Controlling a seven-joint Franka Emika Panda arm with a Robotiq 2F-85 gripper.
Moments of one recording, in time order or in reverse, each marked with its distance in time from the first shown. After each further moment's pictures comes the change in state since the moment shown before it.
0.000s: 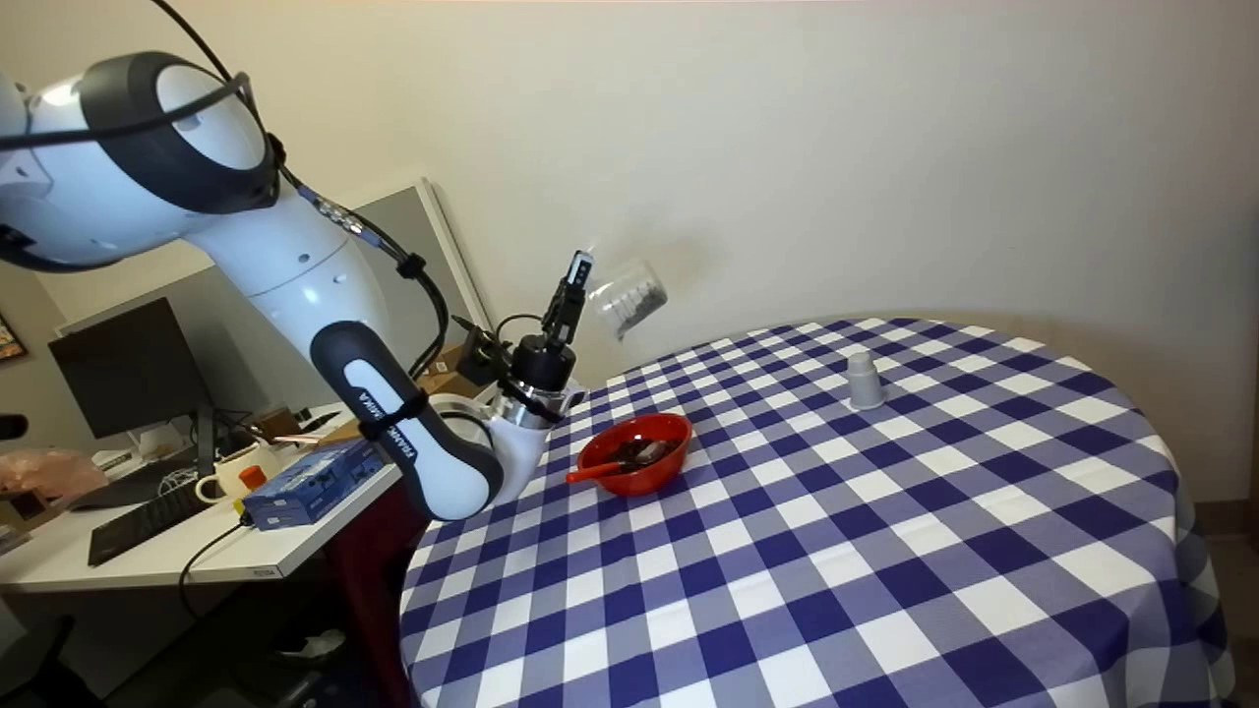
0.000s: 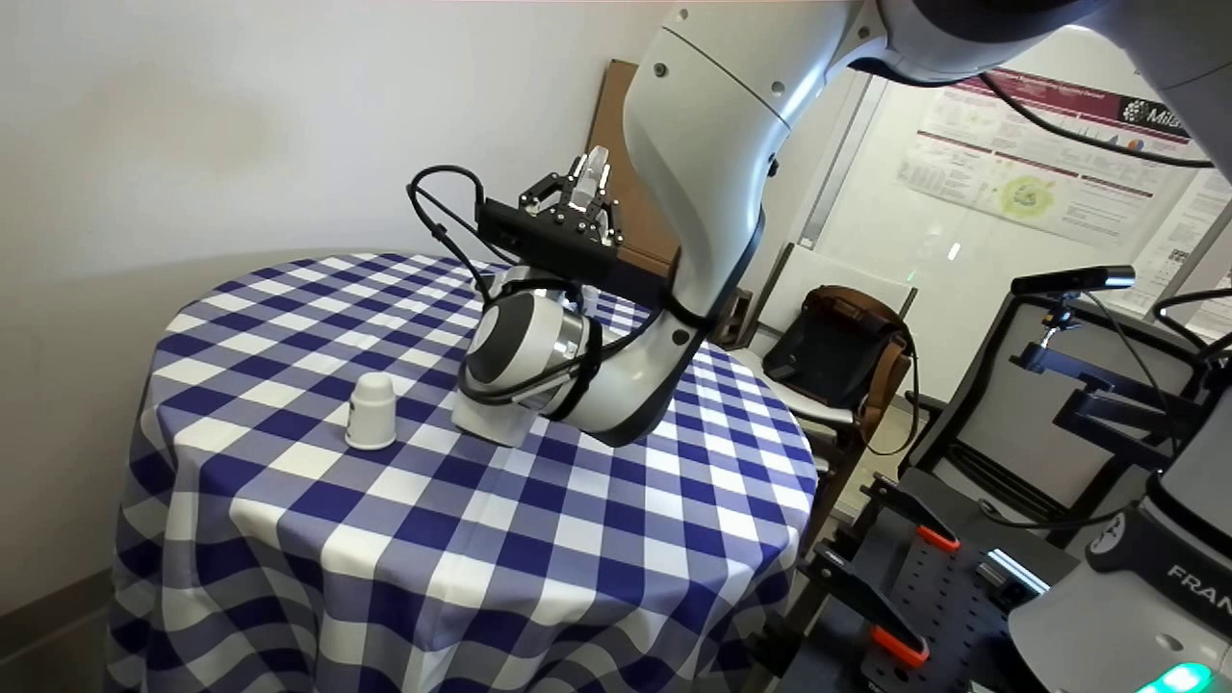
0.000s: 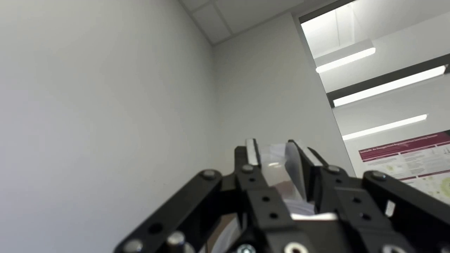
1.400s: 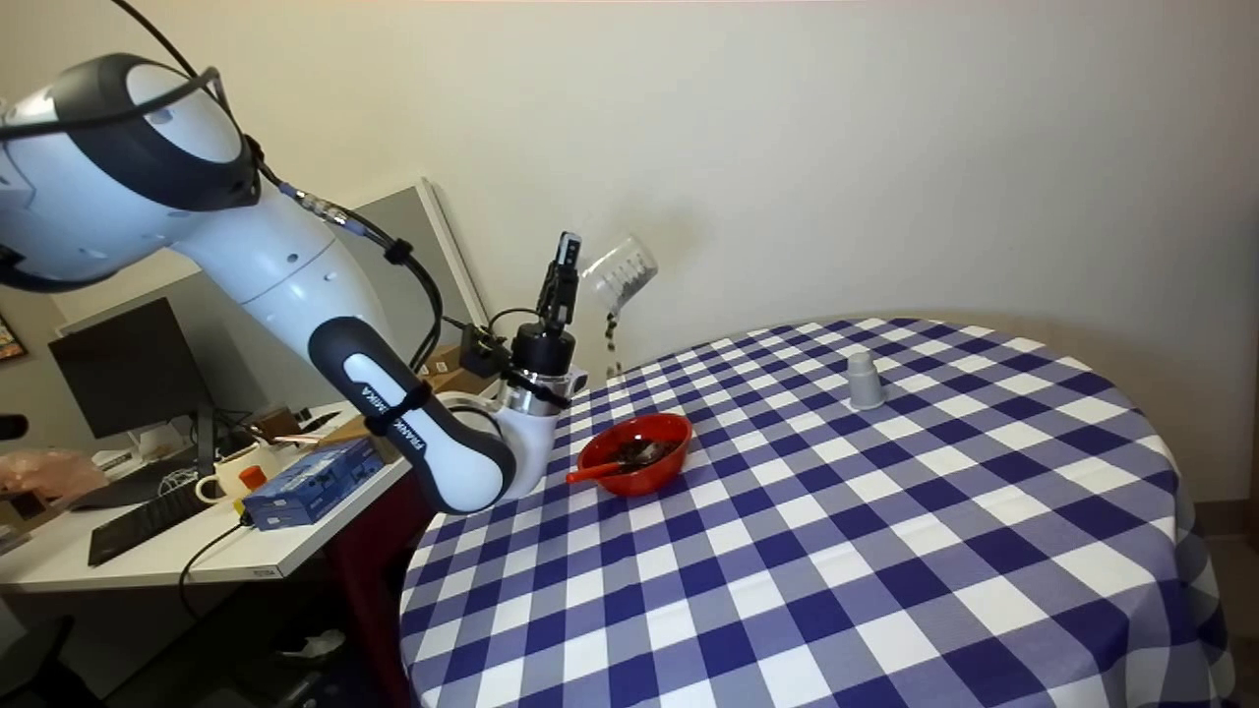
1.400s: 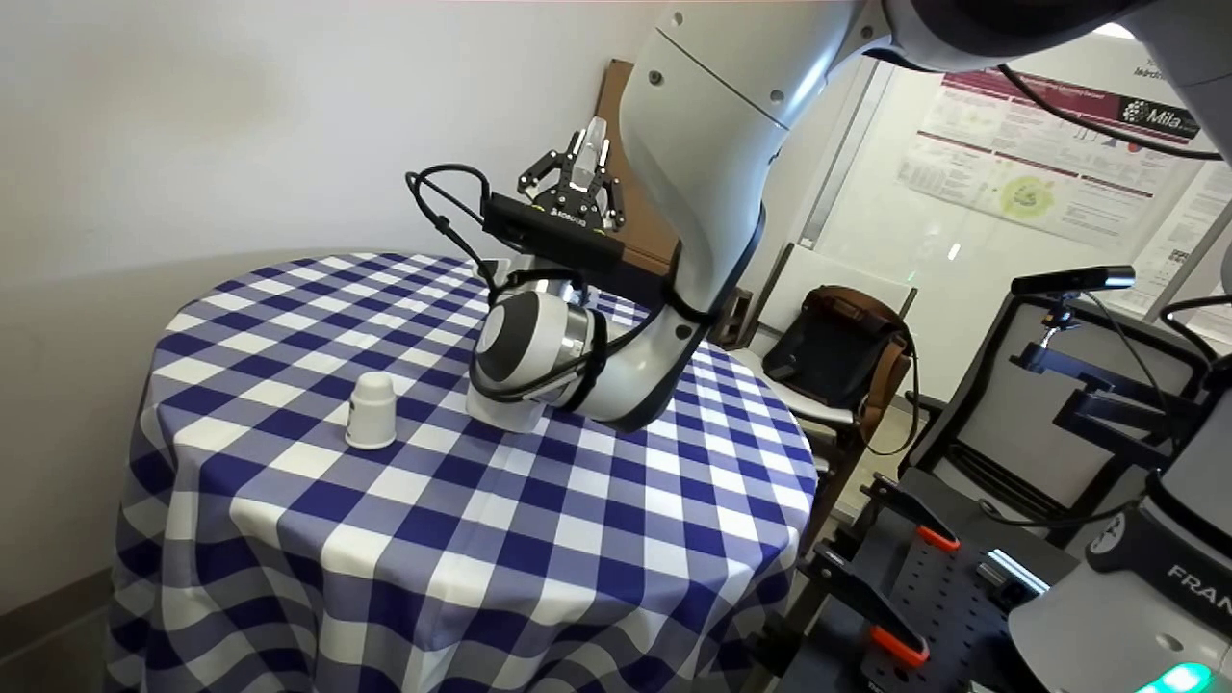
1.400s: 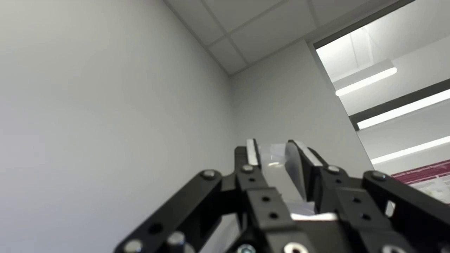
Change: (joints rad) arm 0.096 0.009 -0.133 -0.001 0.000 -0.004 0.065
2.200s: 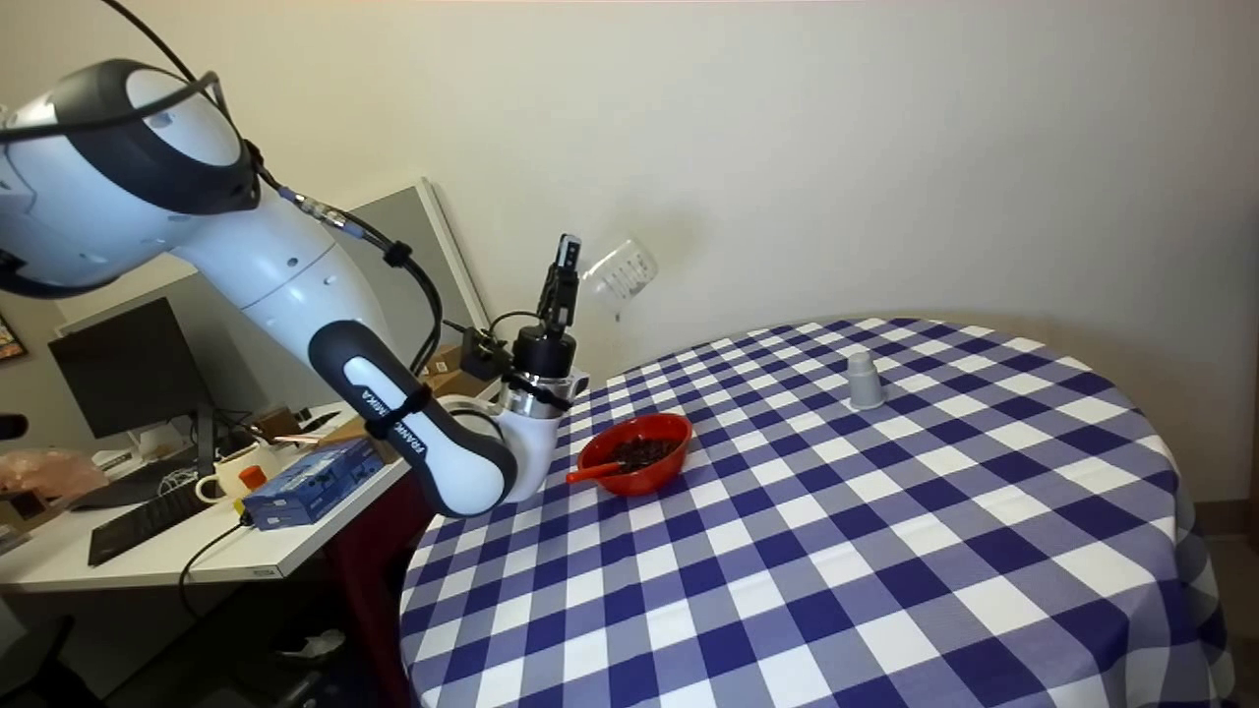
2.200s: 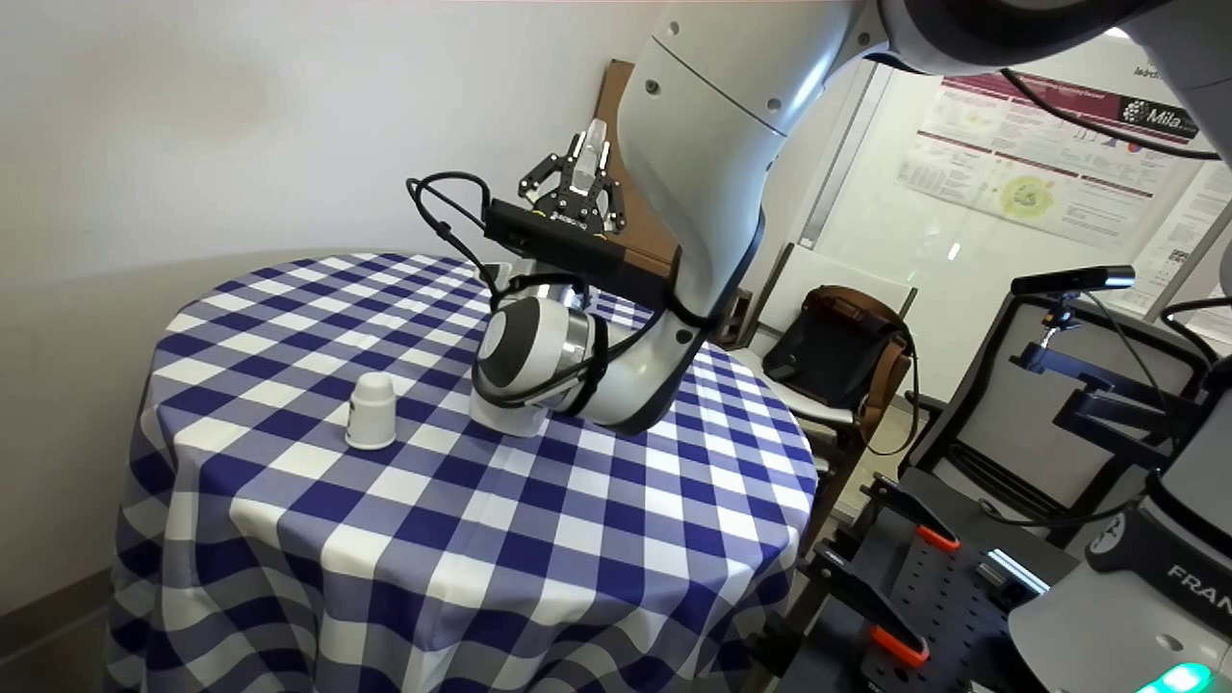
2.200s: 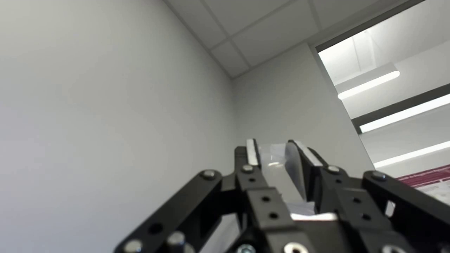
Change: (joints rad) arm 0.013 0.011 -0.016 0.000 0.009 0.000 0.005
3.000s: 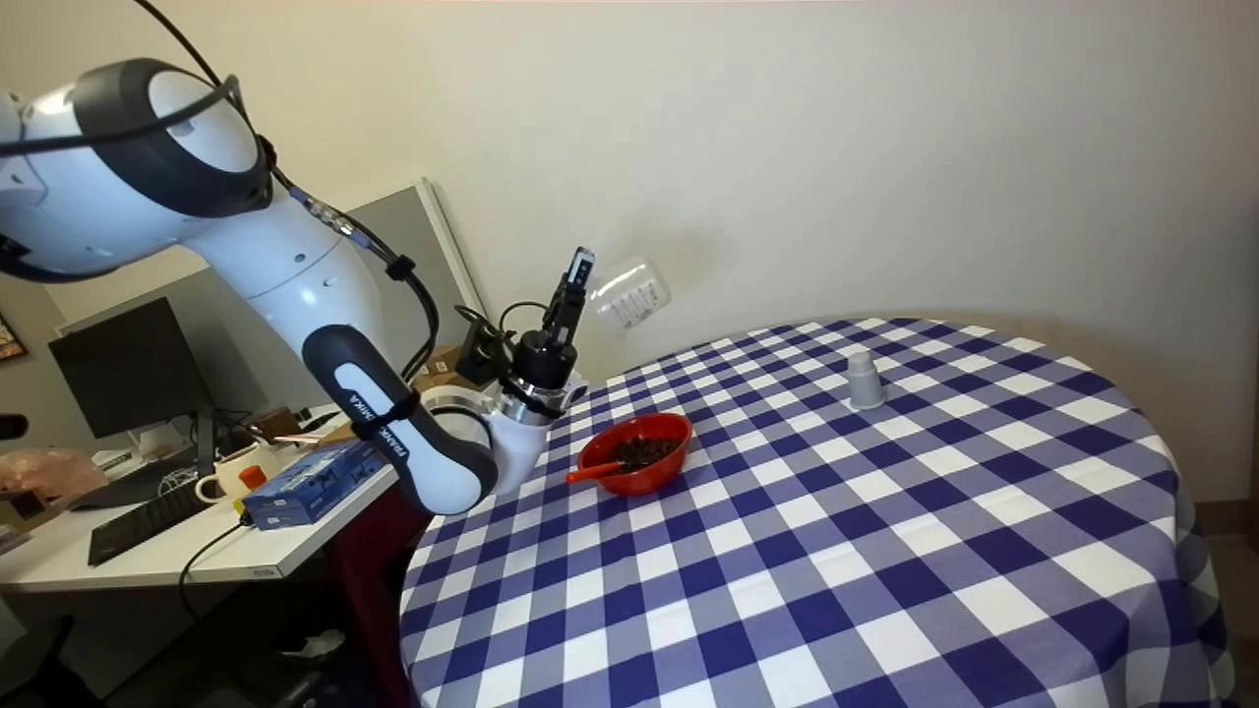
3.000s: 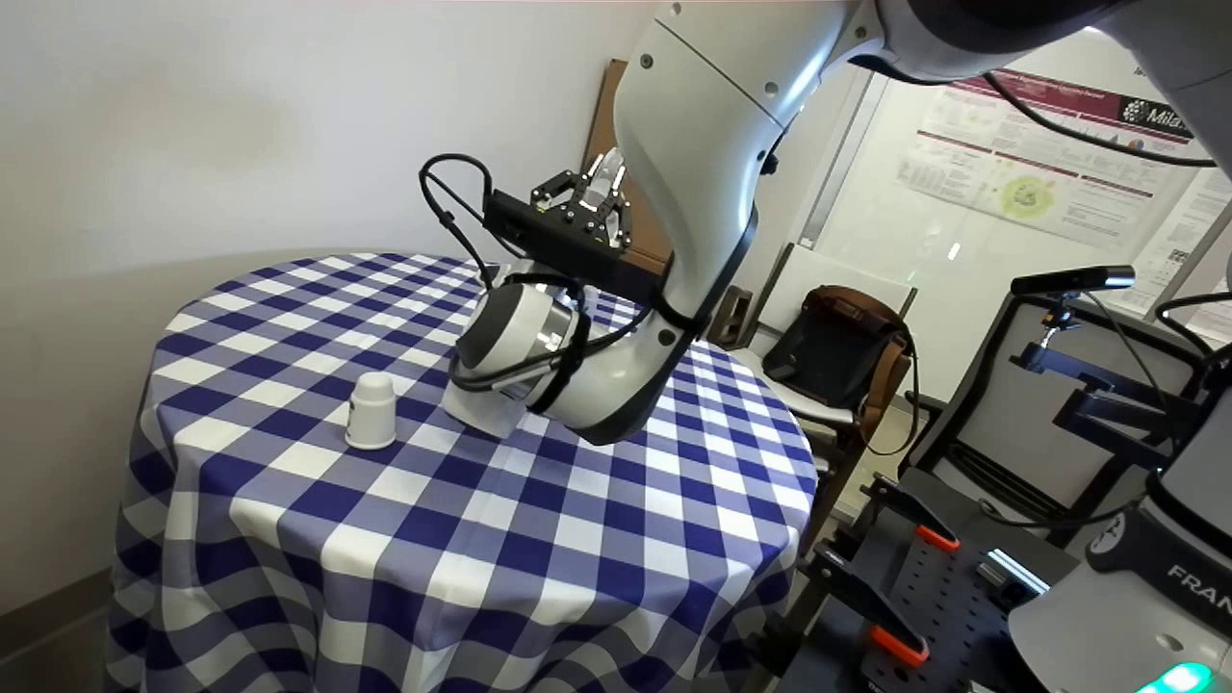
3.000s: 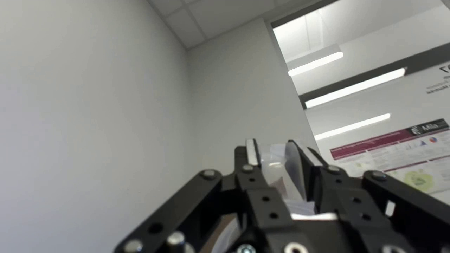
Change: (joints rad) arm -0.070 -0.010 0.111 0.049 0.132 0.011 -0.023
